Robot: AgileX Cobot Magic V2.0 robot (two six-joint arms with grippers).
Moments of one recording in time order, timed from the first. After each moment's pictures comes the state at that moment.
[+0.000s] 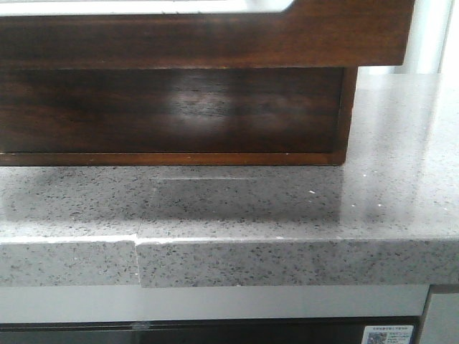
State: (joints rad) left arm -0.18 0.49 -0.67 -0.46 0.85 0.48; right arm 0.95 1.71 -1.95 -0.33 1.27 -0.40
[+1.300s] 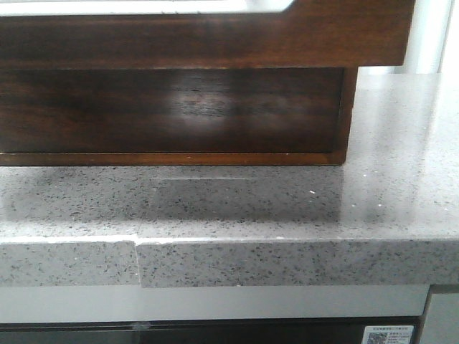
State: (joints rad) left arm -0.18 0.49 -0.67 -0.46 0.85 0.48; right arm 0.95 1.73 -1.89 -0.44 1.27 -0.37
